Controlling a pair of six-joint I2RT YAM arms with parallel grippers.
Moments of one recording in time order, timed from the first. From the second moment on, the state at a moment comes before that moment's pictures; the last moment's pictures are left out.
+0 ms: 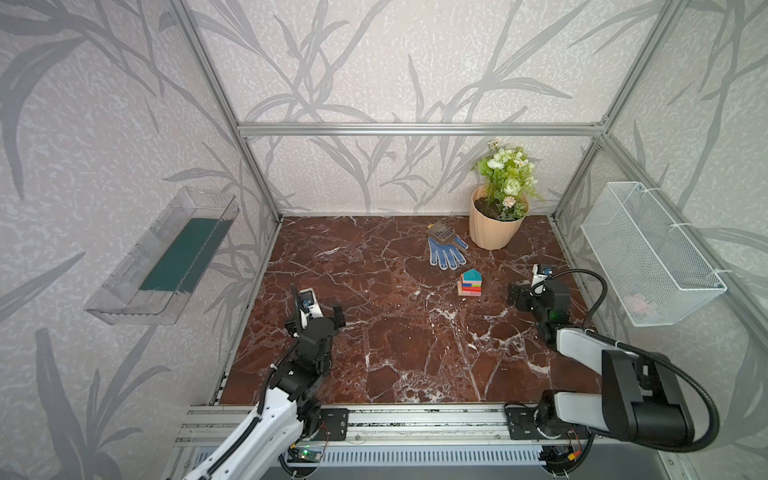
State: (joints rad) left arm -0.39 0.71 0.21 0.13 -0.72 -0.19; right arm -0.06 1.34 0.38 0.41 -0.01 0.11
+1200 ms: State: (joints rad) left arm 0.13 1.57 0.33 0.92 -0.01 -0.11; right arm 0.06 1.56 0.40 0.76 -0.12 -0.08
